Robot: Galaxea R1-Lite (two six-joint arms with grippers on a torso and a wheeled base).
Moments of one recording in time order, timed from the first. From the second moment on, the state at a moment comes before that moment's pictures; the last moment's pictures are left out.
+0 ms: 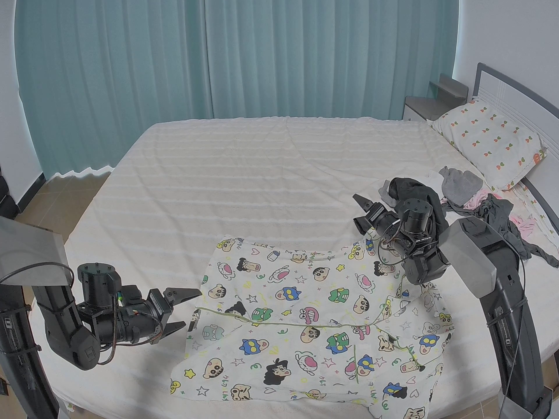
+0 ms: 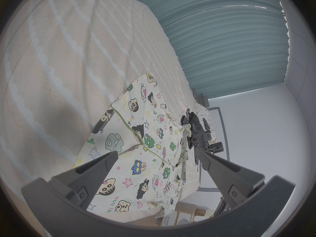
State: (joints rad) left arm -0.12 2.13 -0.26 -1.34 -0.53 -1.00; right arm 0.20 2.78 -1.67 -1.12 0.13 0.85
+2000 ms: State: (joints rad) left arm -0.12 2.13 -0.26 -1.34 -0.53 -1.00; right arm -0.13 2.58 -1.29 -0.52 0.58 0.31
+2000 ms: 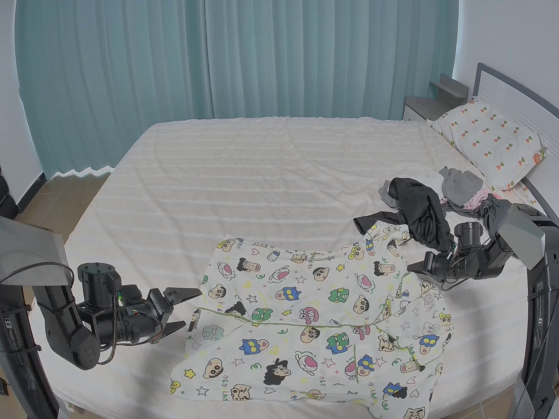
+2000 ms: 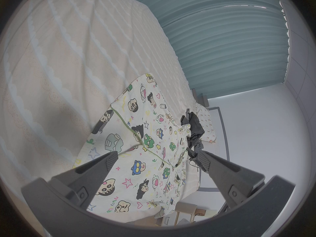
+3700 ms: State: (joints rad) left arm -0.12 2.14 -0.26 -1.34 -0.53 -1.00; right arm -0.10 2.53 -1.27 -0.39 0.54 0.32
